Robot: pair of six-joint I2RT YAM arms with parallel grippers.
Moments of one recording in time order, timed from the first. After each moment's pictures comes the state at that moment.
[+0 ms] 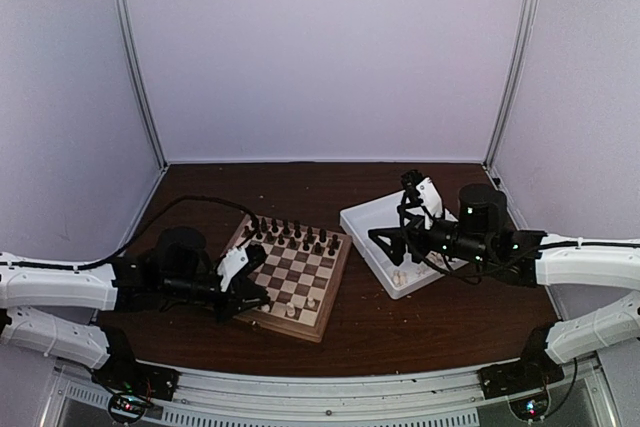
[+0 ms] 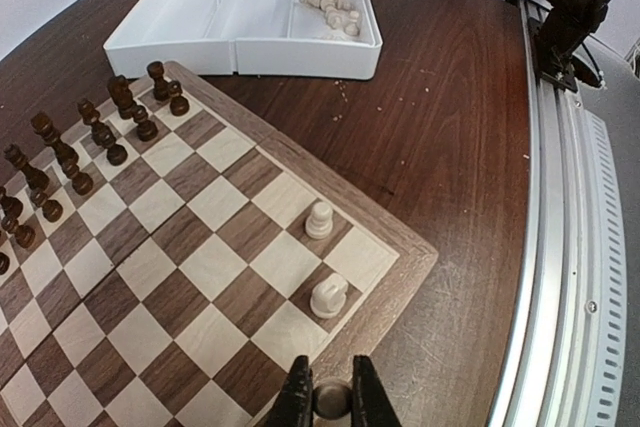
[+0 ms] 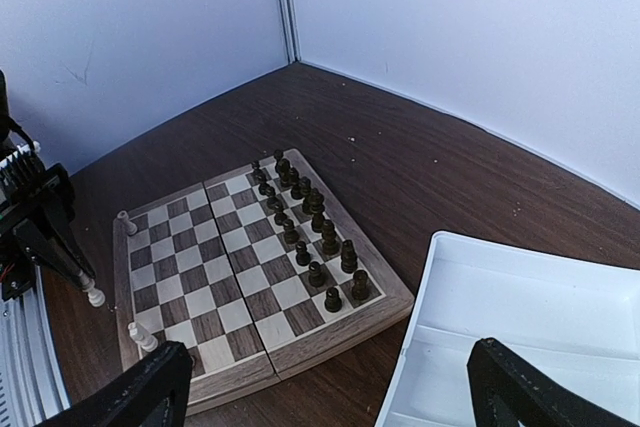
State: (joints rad) left arm -0.90 1.07 0.45 0.03 0.30 0.07; right arm 0.82 1.14 0.63 0.24 -0.03 0.09
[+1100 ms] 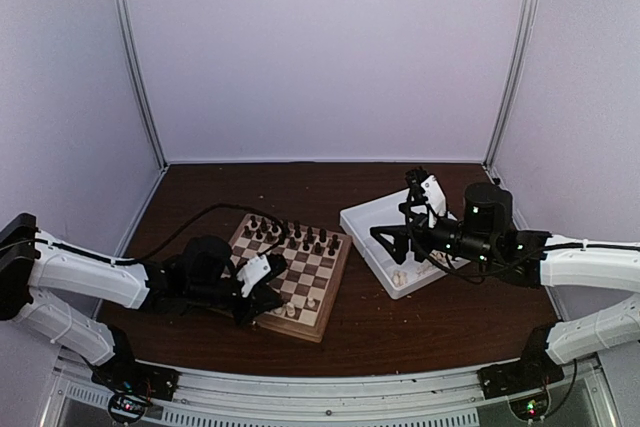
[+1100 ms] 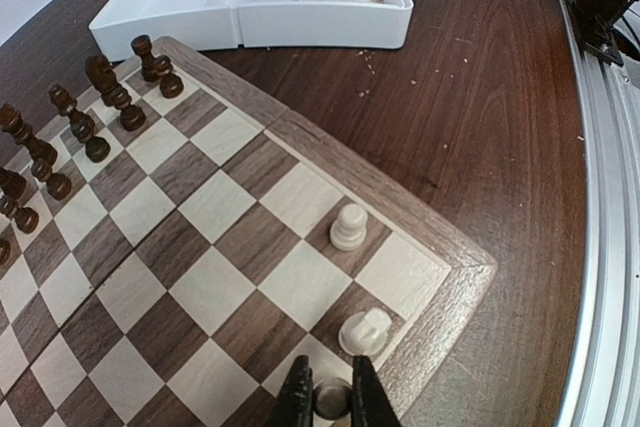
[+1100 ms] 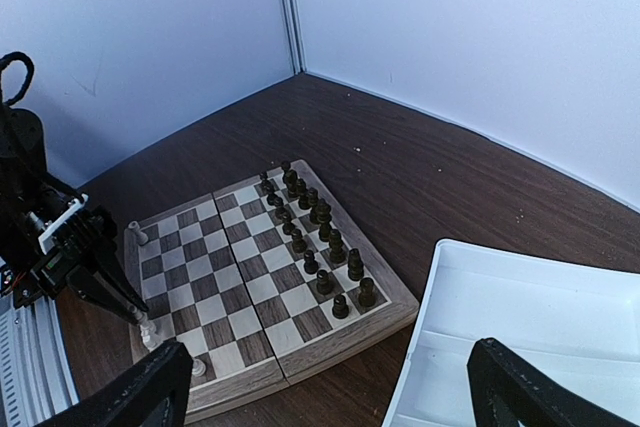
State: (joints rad) left arm -0.94 1.33 0.47 0.22 0.21 0.10; right arm 0.82 1.11 0.63 0.23 -0.05 0.11
